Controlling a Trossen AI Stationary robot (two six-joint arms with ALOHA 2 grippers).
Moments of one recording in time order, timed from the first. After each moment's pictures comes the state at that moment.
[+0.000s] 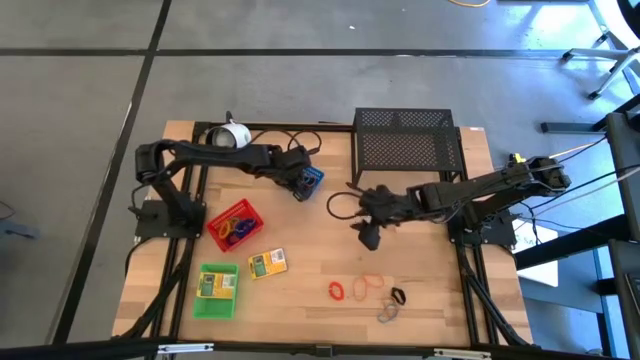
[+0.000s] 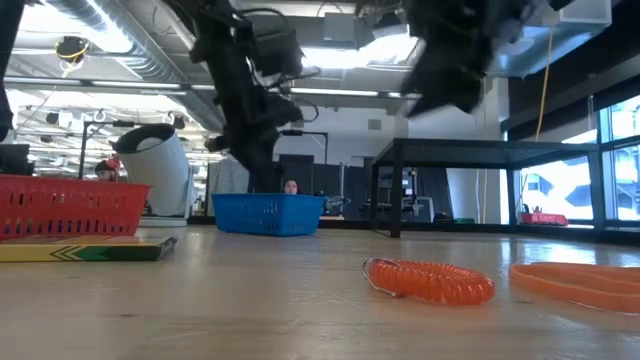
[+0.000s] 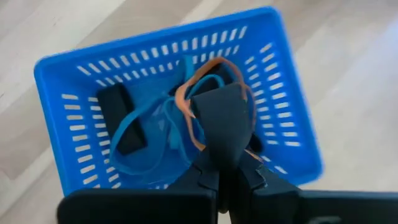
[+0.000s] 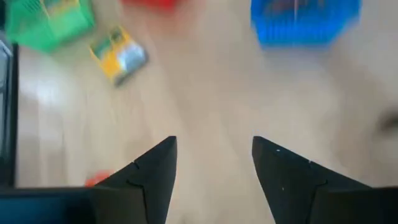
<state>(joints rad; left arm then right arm) 0.28 1.67 1.11 -0.59 -0.13 -0.49 0.19 1.37 0.92 -0.38 0.17 0.59</state>
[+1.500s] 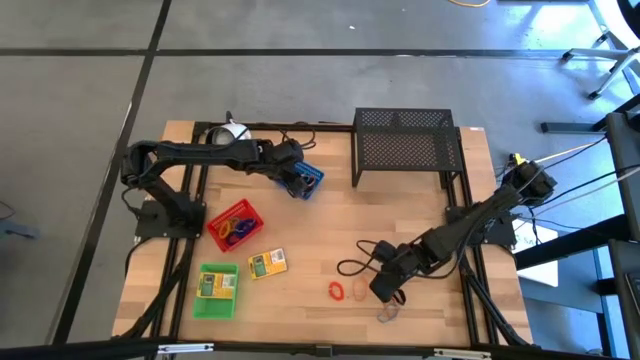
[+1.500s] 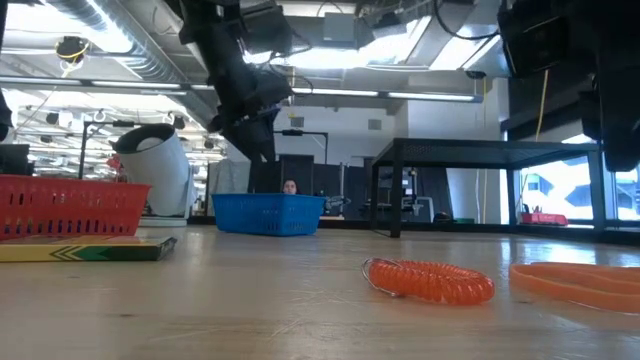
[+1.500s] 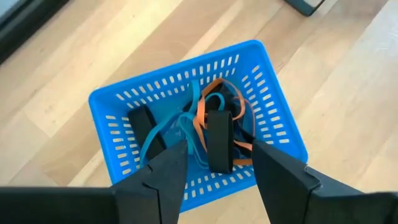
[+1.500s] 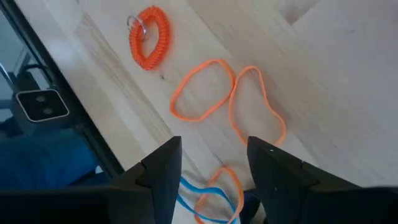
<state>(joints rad) 0.30 1.55 1.11 -0.62 -0.16 -0.39 0.60 1.53 0.92 -0.47 0.03 1.33</state>
